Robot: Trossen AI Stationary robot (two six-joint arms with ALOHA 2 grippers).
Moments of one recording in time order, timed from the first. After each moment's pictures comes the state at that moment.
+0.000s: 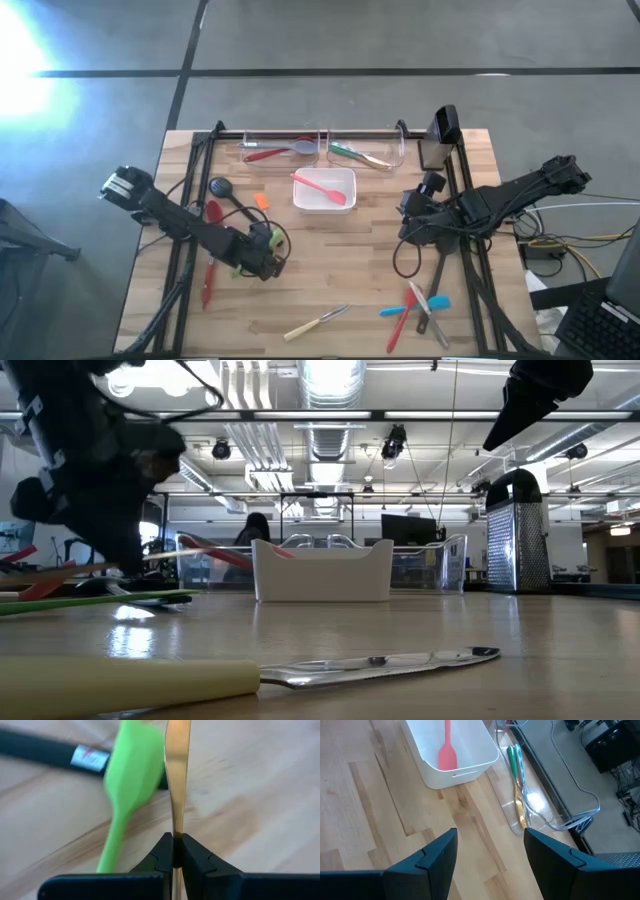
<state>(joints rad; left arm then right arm) -0.45 1.45 0.81 -0.58 -0.31 -1.46 0.35 1.15 1.00 -1.06 0.73 0.57</state>
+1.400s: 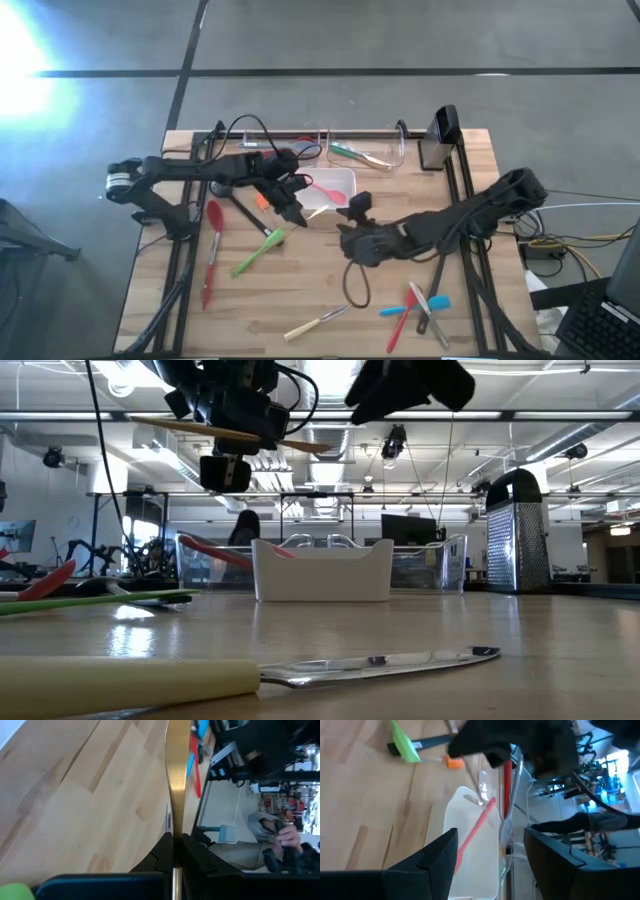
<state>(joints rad) 0.24 1.44 1.06 -0.42 0.70 -0.68 0.36 1.63 1.29 -0.46 0.82 -0.39</state>
